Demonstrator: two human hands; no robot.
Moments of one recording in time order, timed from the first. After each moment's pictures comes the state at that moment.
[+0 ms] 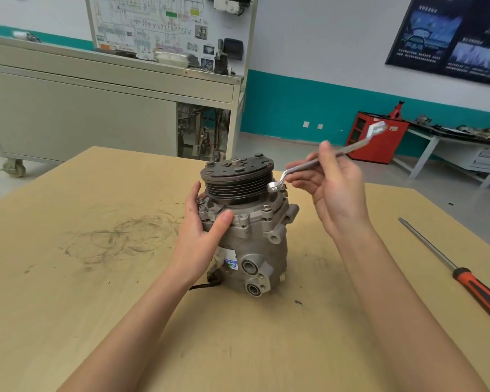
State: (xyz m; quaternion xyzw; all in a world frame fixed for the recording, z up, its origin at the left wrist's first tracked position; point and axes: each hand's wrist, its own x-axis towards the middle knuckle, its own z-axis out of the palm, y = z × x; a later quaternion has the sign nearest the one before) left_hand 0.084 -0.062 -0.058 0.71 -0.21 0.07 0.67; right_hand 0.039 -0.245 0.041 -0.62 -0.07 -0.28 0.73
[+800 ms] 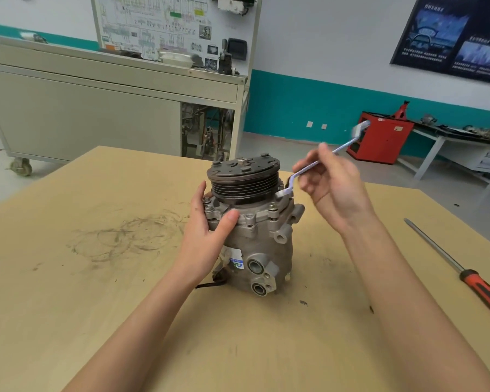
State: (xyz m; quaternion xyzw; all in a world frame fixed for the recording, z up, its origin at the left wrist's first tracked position) left_hand 0.083 -0.062 -0.055 0.71 -0.21 0.08 0.67; right_hand 0.042 -0.250 0.046 -0.60 -0.07 -0.19 0.77
